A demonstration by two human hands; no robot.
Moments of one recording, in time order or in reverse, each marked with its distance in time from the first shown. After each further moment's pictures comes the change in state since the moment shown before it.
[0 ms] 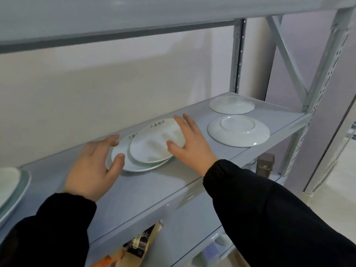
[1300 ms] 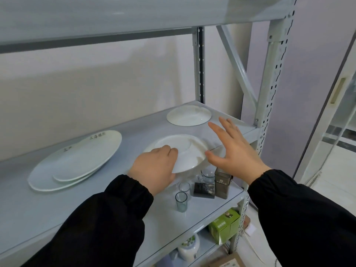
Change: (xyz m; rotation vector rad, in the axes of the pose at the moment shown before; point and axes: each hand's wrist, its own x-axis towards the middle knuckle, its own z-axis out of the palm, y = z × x) left_hand 0.058 0.278 0.163 0.486 -0.300 0.401; right_hand -0.039 0.168 -0.259 -0.407 -0.074 -0.005
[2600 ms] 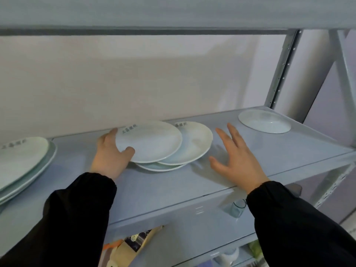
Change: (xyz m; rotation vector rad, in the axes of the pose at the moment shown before) left_hand -0.171 -0.263 0.032 -0.844 0.257 -1.033; right_hand 0.058 -0.179 0.144 0.072 0.018 -0.138
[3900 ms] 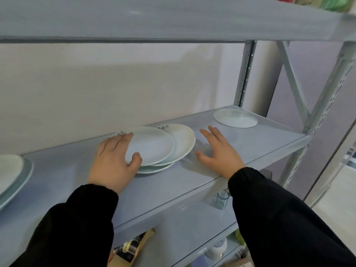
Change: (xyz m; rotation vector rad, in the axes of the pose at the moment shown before) left_hand -0.014 0.000 0.014 0.278 0.036 0.594; right_hand -0.003 -0.008 0.000 -0.015 -0.038 0.144
